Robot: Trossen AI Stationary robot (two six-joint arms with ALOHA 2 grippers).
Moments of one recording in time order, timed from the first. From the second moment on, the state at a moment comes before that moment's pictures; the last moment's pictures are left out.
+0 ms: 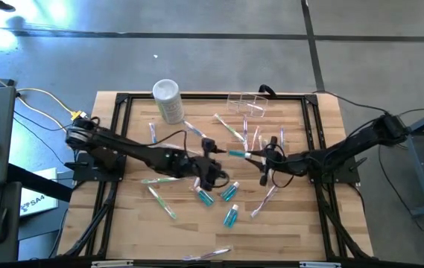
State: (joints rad) left arm -0.23 1.63 1.23 -0.23 -0.53 0.36; right arm 0.30 1.12 0.32 0.59 0.62 0.01
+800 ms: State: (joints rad) left arm -0.02 1.31 0.94 -0.46 -0.47 -0.02; right arm -0.30 1.09 1.14 -0.57 0.57 0.45
